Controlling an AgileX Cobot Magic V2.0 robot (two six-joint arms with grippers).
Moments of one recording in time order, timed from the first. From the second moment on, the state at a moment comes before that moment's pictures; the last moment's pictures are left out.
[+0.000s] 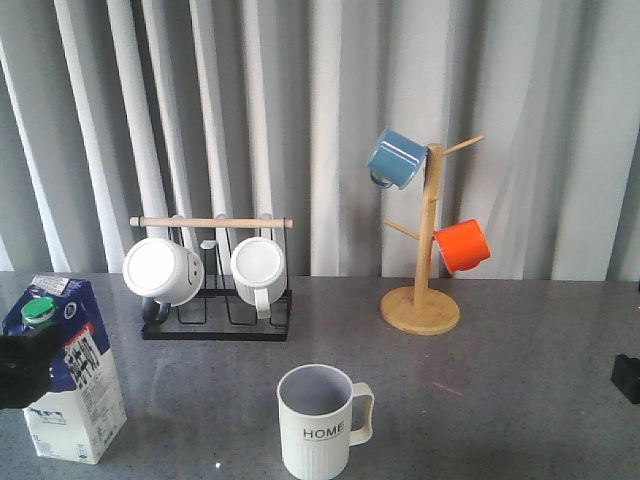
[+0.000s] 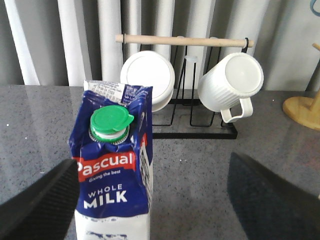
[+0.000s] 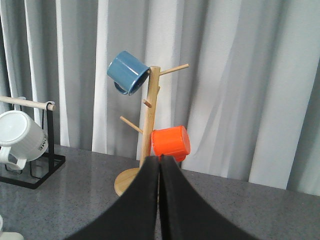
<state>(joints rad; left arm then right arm) -0.09 1.09 -0.71 -0.01 -0.06 -0.09 0.10 0.88 -0.68 -0.13 -0.15 0.06</state>
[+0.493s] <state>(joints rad) 0.02 1.23 -0.89 -0.01 -0.13 -0.07 0.10 0.88 -0.68 -0.13 -0.15 0.06</state>
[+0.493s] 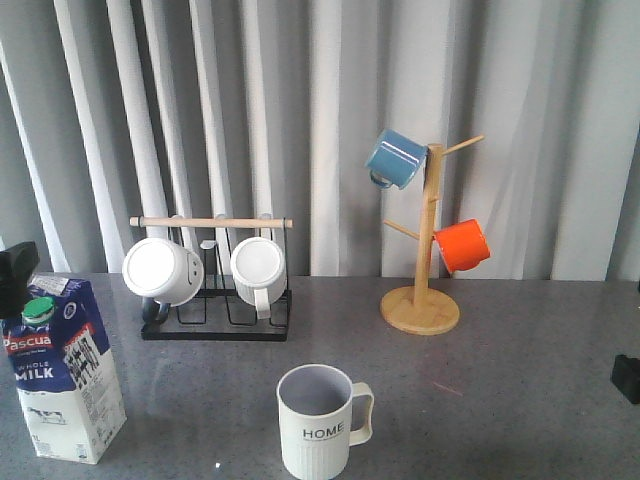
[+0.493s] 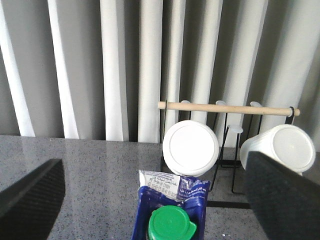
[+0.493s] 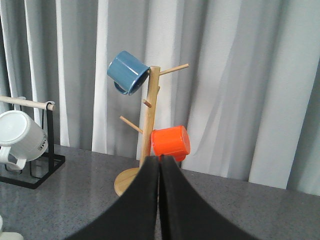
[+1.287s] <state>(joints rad) -0.01 1.49 -0.94 -0.01 -0.13 -0.12 0.10 0.88 -0.68 -0.13 -0.15 0.06</state>
